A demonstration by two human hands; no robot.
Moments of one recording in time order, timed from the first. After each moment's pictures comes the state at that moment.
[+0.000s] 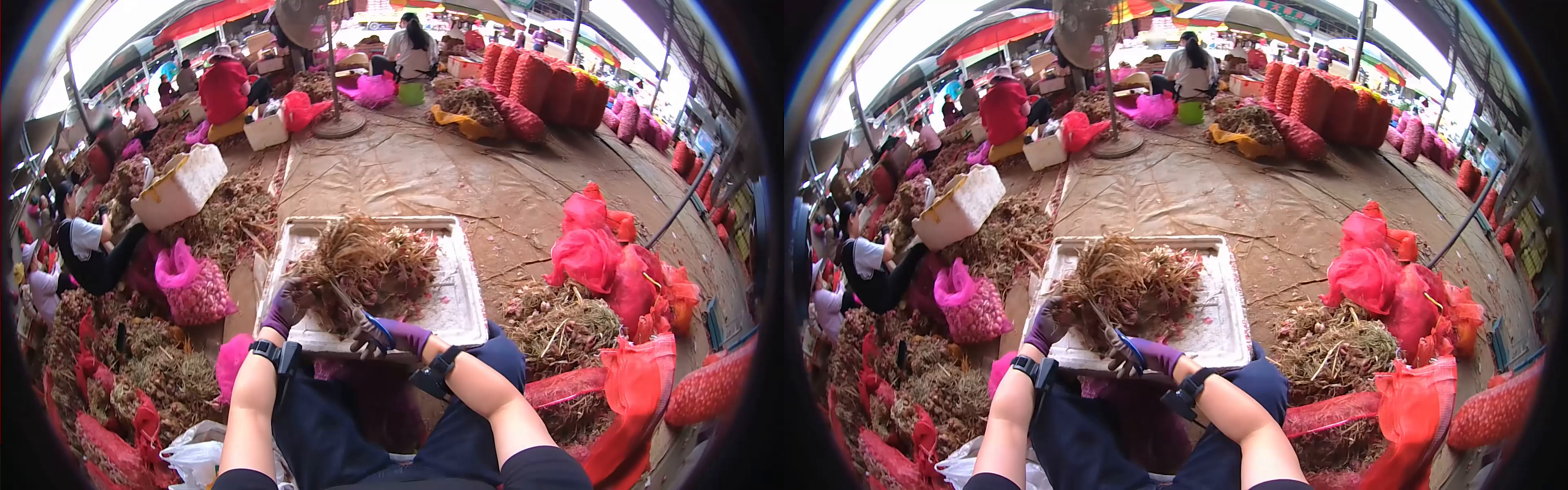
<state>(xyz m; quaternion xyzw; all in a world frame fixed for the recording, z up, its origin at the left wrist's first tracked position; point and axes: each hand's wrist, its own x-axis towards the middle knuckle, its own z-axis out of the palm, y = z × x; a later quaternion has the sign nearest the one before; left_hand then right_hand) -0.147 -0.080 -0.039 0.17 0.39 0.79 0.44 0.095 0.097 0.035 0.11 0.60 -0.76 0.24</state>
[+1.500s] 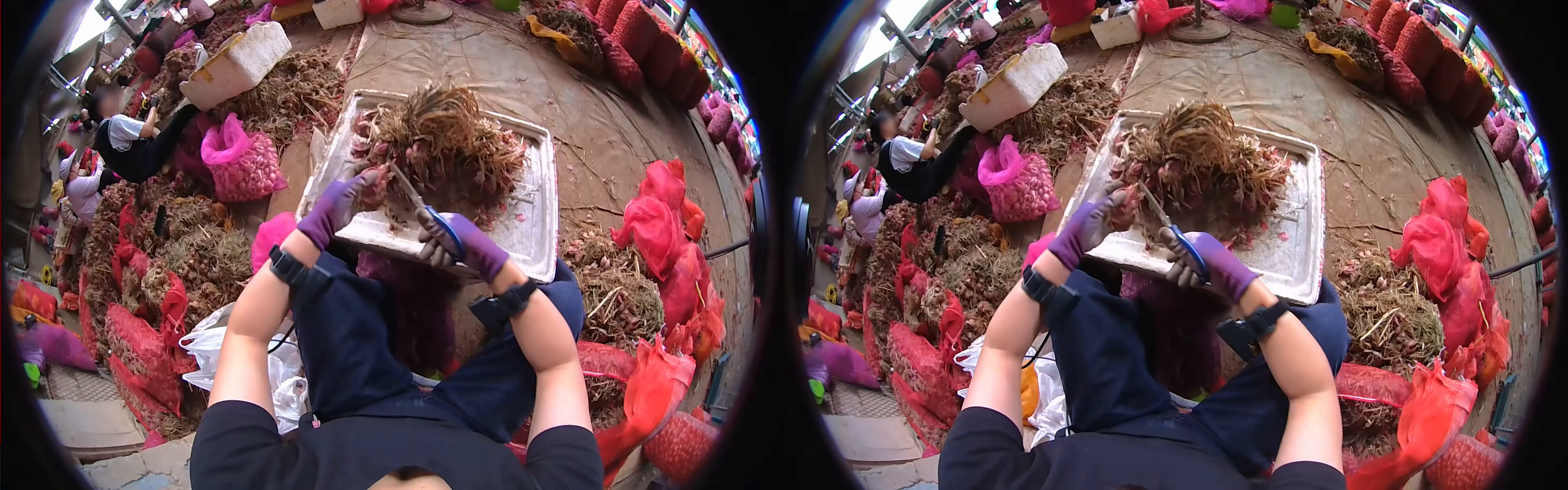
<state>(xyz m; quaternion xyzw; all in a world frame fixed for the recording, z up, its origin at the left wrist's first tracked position) -0.089 -0.087 0.026 0.21 0.53 0.72 0.41 0.086 0.102 0.037 0.19 0.38 -0.85 0.29</state>
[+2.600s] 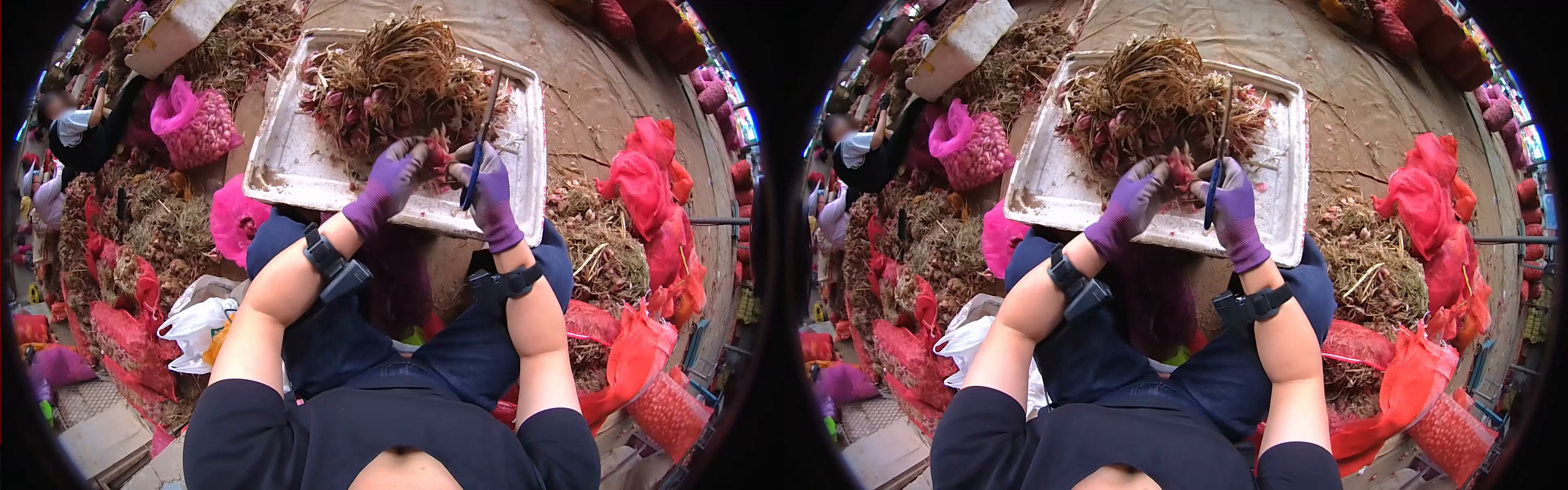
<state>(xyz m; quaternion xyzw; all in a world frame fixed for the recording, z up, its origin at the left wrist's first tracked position) 0.009 0.022 -0.014 0.09 0.39 0.79 0.46 0.113 0.147 0.013 0.24 0.61 -0.73 -0.19</state>
